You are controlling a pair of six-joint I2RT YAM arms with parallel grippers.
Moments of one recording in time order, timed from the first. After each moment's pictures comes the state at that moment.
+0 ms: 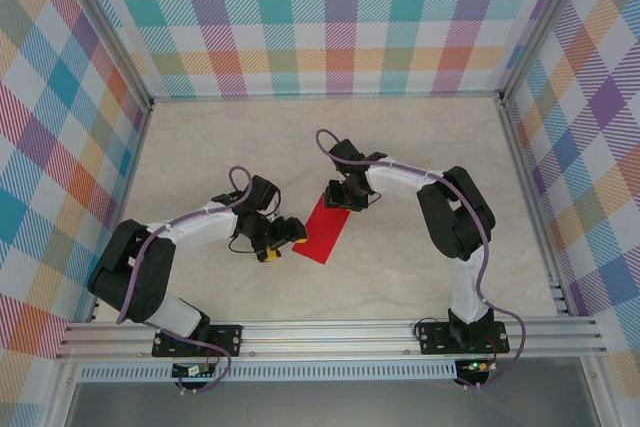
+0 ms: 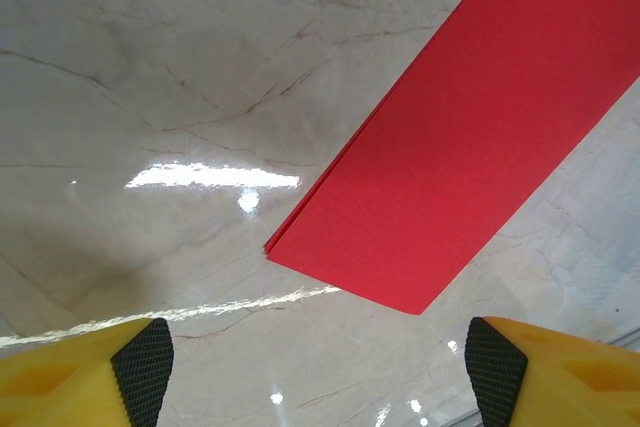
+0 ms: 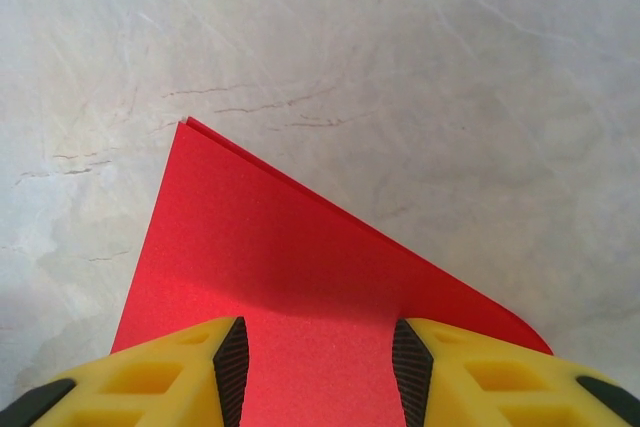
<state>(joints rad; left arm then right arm) -0.50 1.52 0.79 -0.53 0.45 -0.87 0.64 2.03 1.39 -0.60 -0.17 0.63</state>
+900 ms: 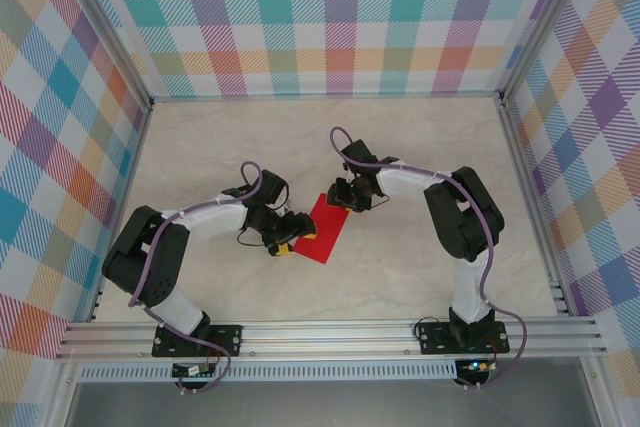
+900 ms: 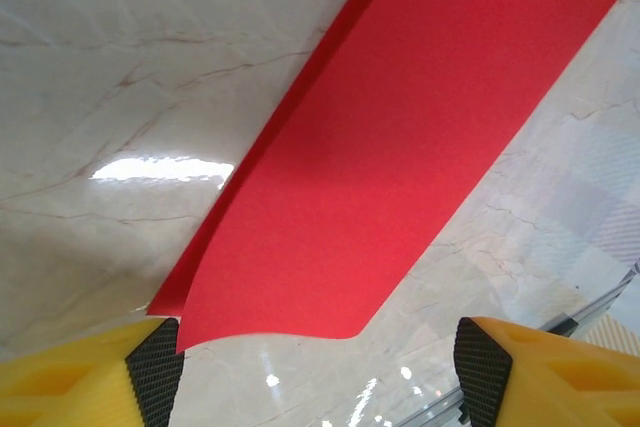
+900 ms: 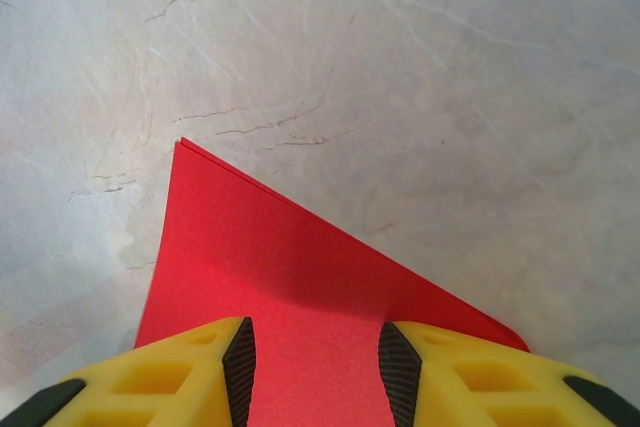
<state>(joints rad) -0.53 1.61 0.86 -0.47 0.52 -0.87 0.59 1.99 1.27 -0.44 -0.29 0.70</state>
